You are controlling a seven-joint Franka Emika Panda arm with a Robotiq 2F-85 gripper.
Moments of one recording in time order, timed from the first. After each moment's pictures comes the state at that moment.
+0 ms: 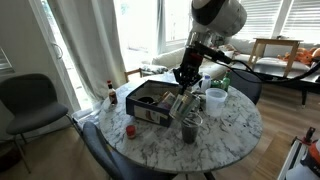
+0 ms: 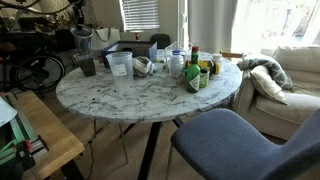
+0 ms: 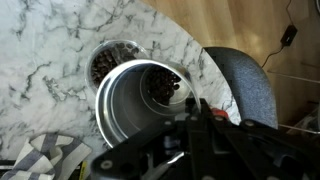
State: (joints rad) arm 0.13 -0.27 0.06 -2.45 0.54 2.17 0.12
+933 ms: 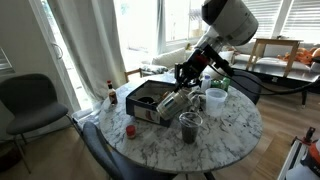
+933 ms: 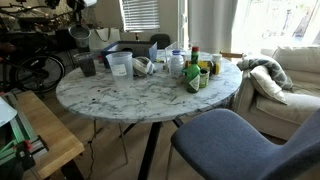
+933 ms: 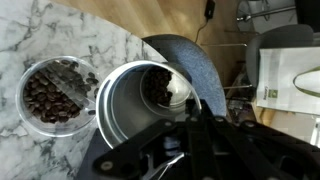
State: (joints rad) arm 0.13 -0.33 0.02 -2.59 1.03 2.27 -0.08
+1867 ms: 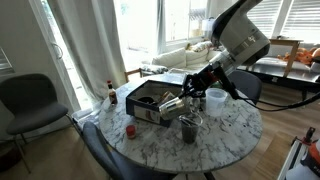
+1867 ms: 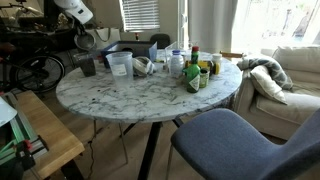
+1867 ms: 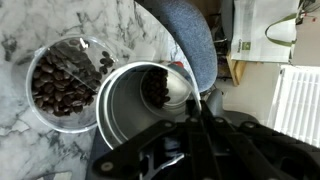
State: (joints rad) arm 0.12 -0.35 0.05 -2.76 1.53 2.48 -0.49
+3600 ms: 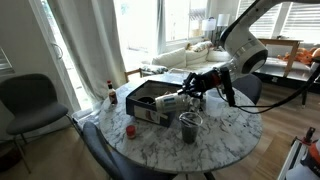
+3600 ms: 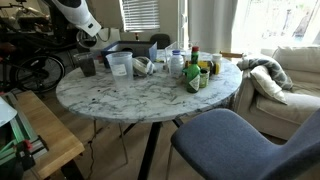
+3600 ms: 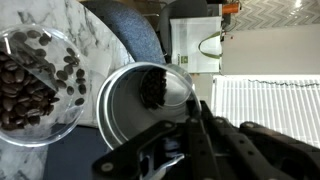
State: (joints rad) arm -0.05 -0.22 -0.01 -2.75 1.70 2.07 -0.83
